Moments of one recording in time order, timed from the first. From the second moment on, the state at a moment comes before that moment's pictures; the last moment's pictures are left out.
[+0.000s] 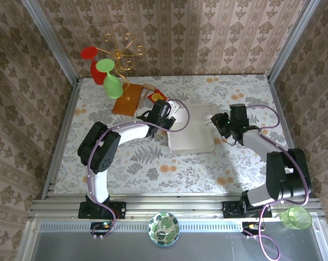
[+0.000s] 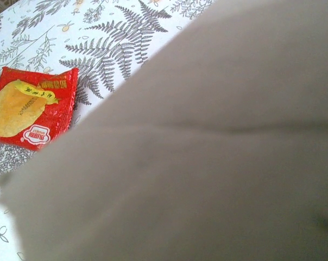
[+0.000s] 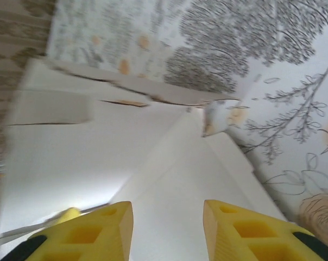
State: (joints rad) left arm -0.71 1.93 1.22 0.00 -0.11 0.14; right arm 0.10 1.48 0.78 -0.06 -0.24 1.06
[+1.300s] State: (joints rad) left arm -0.71 1.97 1.32 -0.10 -0.10 0.12; right arm 0.11 1.87 0.93 0.21 -0.25 1.00
